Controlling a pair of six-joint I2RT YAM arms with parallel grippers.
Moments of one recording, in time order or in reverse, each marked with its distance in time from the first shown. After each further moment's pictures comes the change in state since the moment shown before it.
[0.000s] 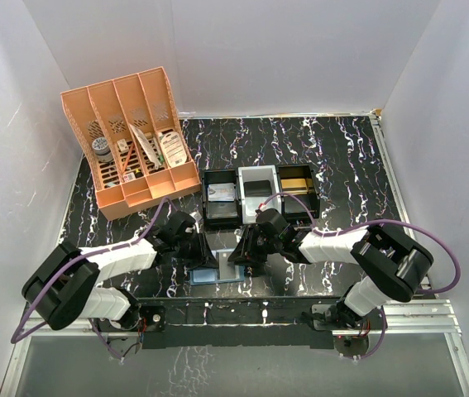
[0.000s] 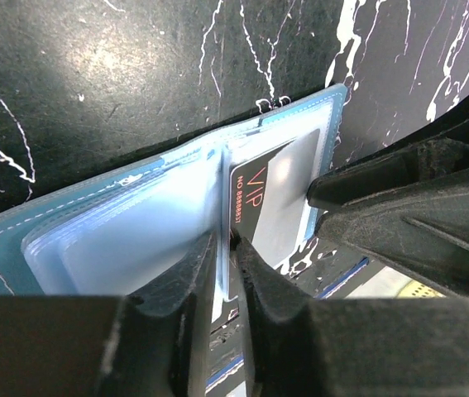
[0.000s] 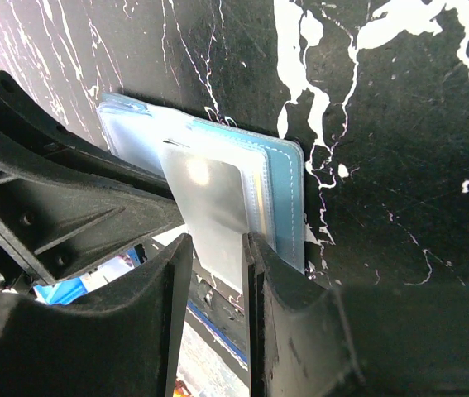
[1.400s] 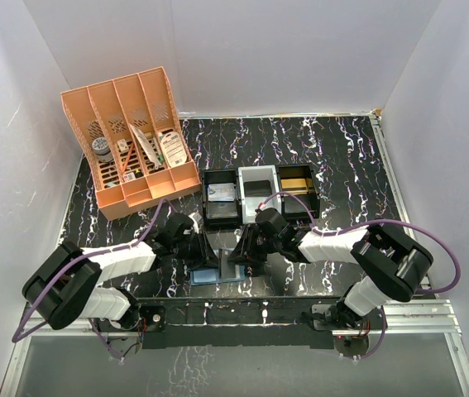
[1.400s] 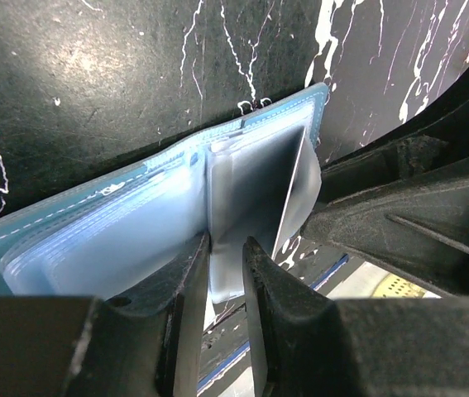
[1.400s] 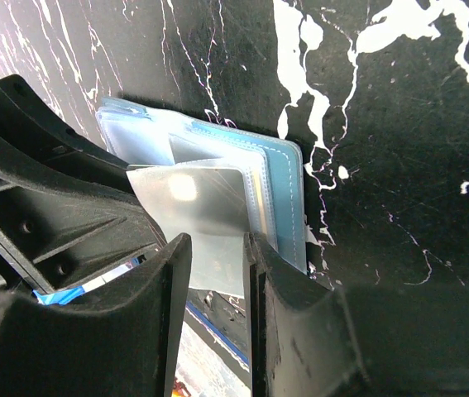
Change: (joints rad) left arm 0.001 0.005 -0.045 0.117 0.040 -0.046; right arm 0.002 0.002 0.012 -0.018 0.007 -0.001
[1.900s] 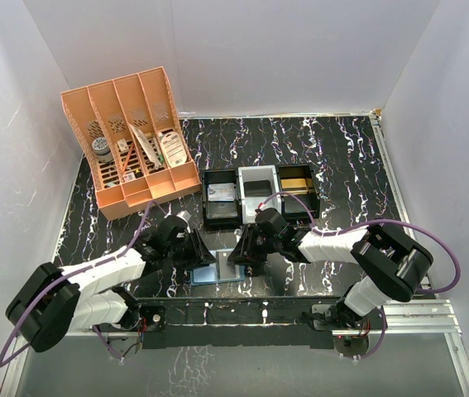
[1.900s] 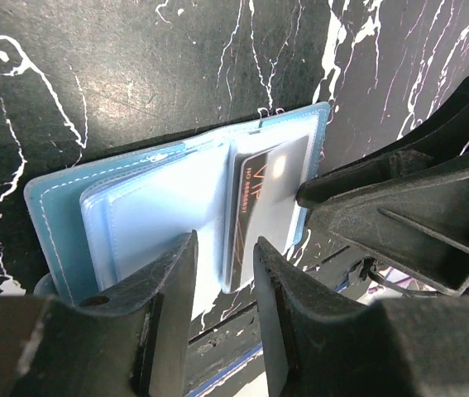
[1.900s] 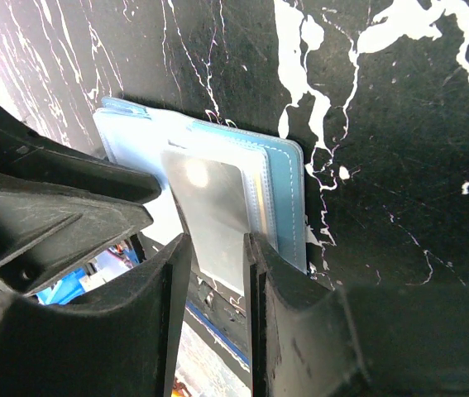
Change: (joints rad) left arm -0.002 -0.163 -0.023 -0.114 -0.117 -0.049; right arm 0.000 0.000 0.000 0.000 0.000 0.001
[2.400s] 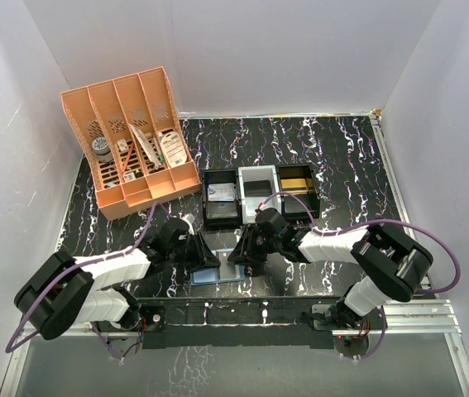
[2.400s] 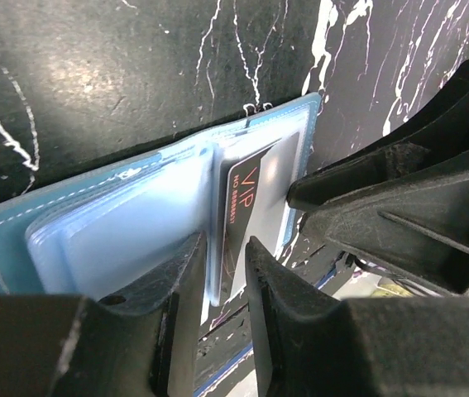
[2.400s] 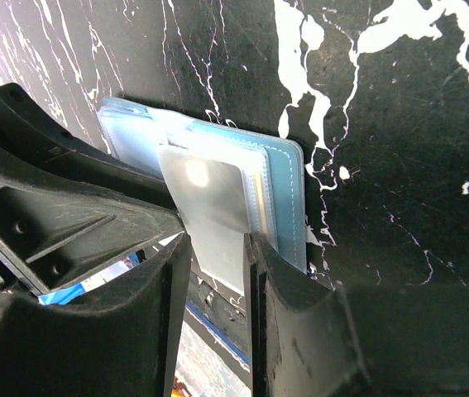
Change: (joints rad) left arm 0.000 0.065 -0.051 0.158 0.062 -0.029; right arm 0.000 0.000 0.000 0.000 0.000 0.001
